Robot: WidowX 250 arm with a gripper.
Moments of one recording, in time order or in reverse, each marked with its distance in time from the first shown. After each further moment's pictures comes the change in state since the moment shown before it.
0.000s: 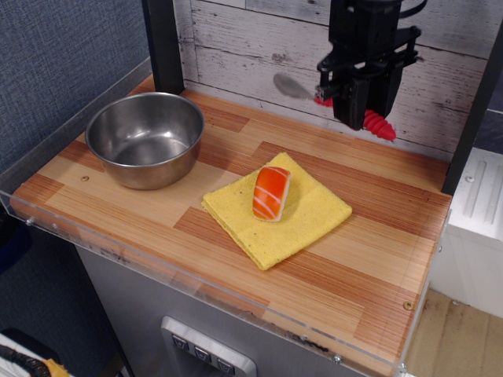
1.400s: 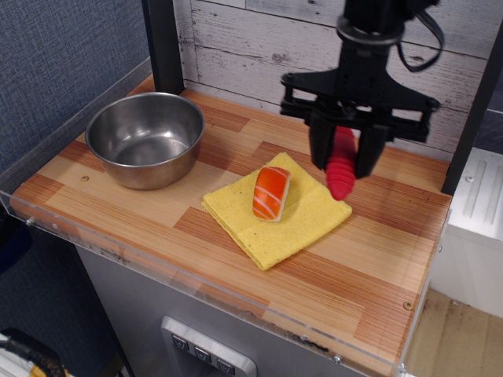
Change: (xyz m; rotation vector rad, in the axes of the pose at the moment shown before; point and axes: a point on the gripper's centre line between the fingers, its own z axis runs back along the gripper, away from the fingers) arm -0.048 0.052 0.007 0.018 -0.047 -0.891
